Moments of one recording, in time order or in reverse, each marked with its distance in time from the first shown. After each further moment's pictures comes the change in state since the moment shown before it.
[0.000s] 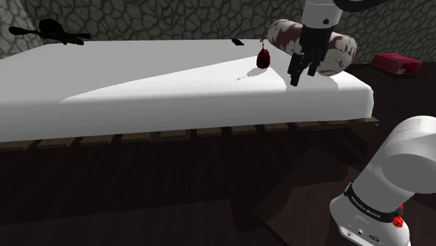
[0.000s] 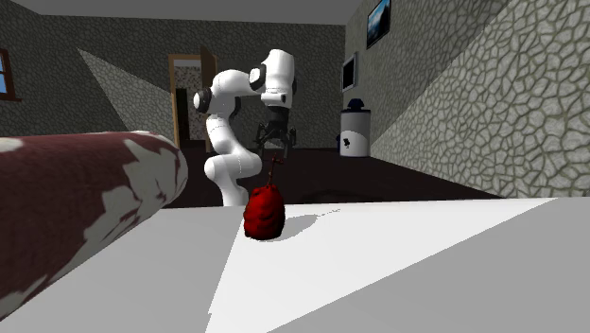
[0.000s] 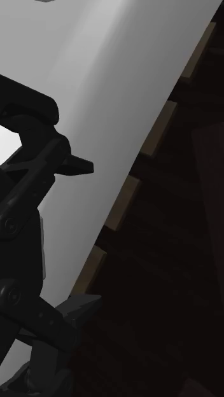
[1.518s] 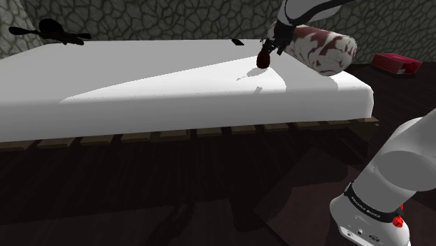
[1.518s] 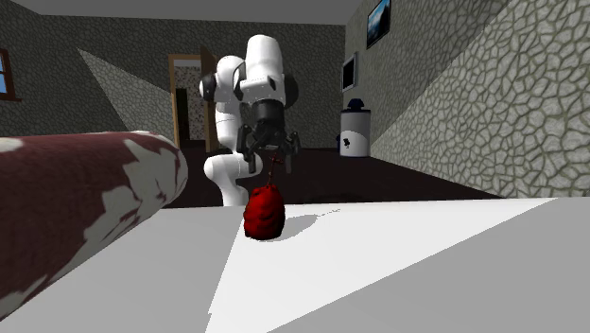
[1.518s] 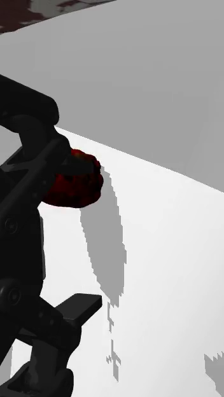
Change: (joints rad) arm -0.081 0.513 -0.229 0.271 -0.063 0.611 -0.210
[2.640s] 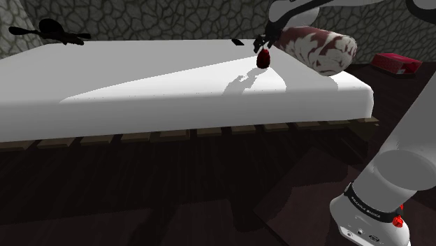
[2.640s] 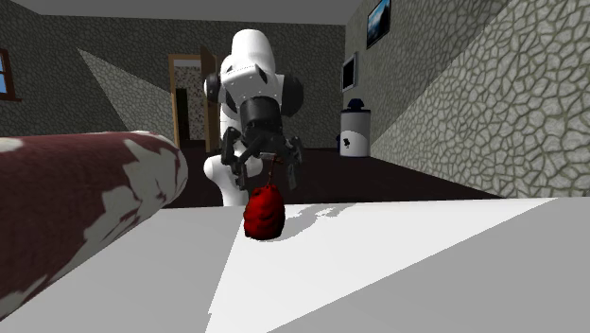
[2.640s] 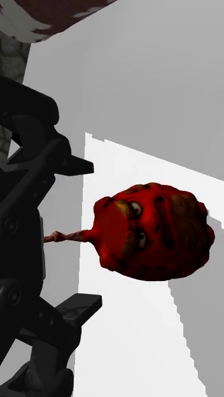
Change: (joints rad) arm -0.022 0.318 -0.080 0.263 0.173 0.223 -0.177
